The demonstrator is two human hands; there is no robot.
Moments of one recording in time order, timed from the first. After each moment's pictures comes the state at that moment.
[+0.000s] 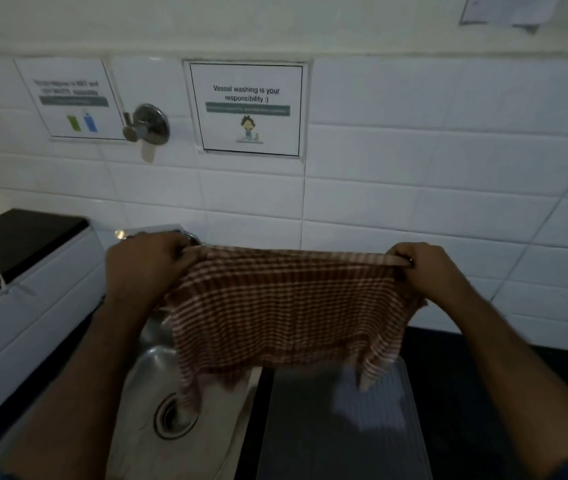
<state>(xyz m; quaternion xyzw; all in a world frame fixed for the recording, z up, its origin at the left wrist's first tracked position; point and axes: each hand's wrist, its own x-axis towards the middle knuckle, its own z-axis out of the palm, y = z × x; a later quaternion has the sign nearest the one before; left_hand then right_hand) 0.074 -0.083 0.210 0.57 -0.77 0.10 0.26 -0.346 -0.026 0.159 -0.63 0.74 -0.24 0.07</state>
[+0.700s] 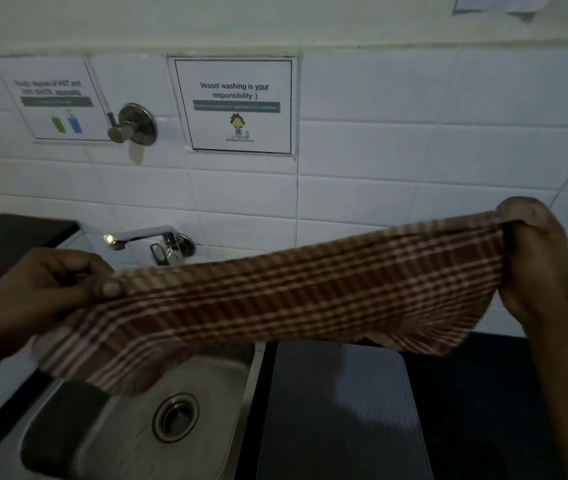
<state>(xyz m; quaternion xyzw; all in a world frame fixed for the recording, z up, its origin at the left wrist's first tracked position) 0.164 -0.057 0.228 0.44 -0.75 -0.33 0.36 -0.382 0.041 0.206 -0.40 0.47 -0.75 0.24</state>
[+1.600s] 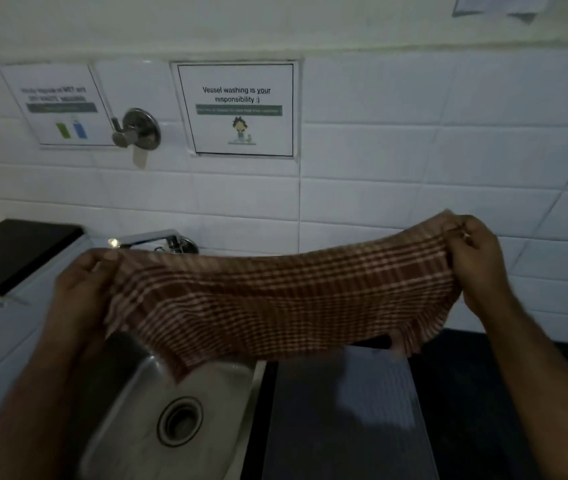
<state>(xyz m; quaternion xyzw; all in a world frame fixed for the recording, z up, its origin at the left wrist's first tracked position) 0.131 -0.078 0.174 0.46 -0.49 -0.43 0.60 -0.367 0.000 0.173 -0.41 0.64 -0.63 0.17</state>
